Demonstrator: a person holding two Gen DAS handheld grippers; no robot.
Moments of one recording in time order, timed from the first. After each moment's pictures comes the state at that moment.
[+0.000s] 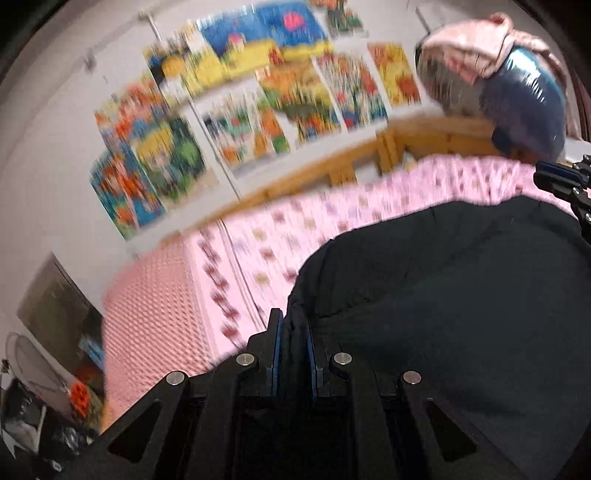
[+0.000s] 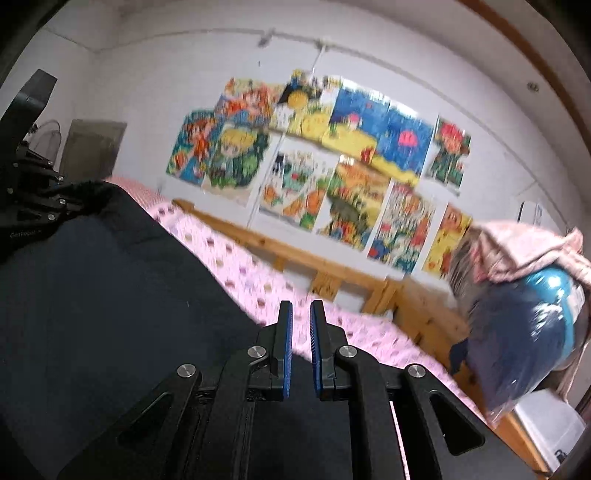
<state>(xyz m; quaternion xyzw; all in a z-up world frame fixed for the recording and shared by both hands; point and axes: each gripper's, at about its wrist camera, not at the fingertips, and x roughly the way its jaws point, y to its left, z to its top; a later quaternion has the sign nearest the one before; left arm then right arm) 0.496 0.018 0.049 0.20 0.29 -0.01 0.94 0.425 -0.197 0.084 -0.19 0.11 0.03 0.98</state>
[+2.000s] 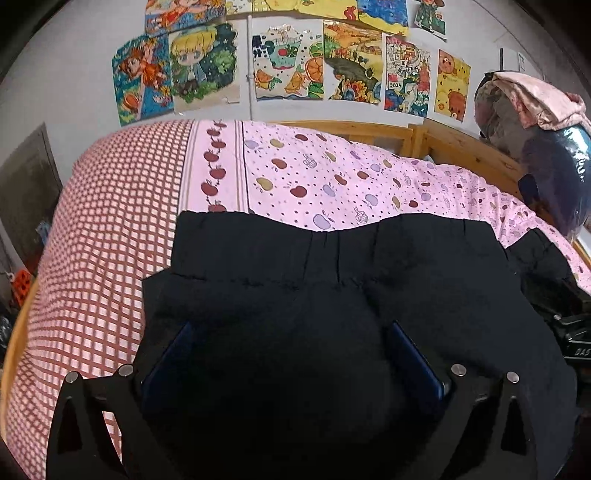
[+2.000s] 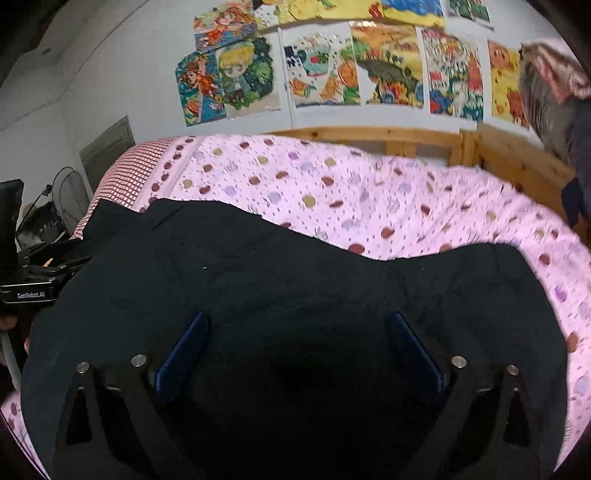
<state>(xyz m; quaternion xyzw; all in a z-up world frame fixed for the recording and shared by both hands) 0.506 0.074 -0.006 0.00 0.37 -0.01 0.93 0.504 -0.224 -0.019 0.02 0.33 0.15 0.93</state>
